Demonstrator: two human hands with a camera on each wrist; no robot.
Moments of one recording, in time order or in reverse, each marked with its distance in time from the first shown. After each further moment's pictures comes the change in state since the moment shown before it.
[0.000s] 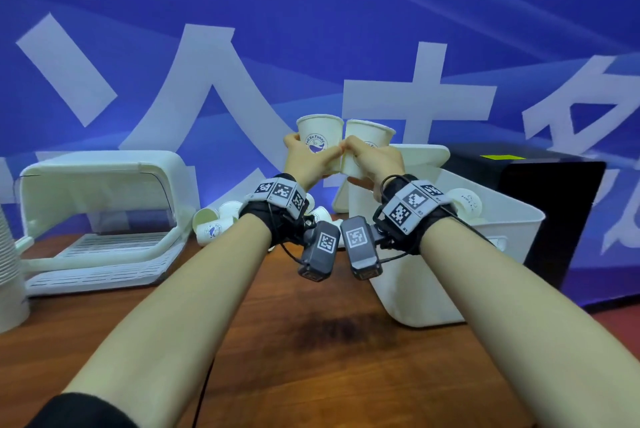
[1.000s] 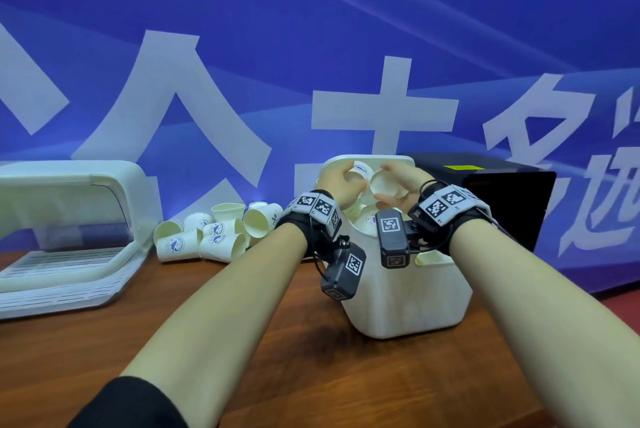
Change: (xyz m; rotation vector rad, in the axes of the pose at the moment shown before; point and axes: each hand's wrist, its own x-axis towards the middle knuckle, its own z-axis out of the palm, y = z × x) left_hand -0.009 -0.014 0.090 0.532 -0.290 0.082; right_hand 0.035 -0.008 -0.101 -0.085 -0.037 0.325
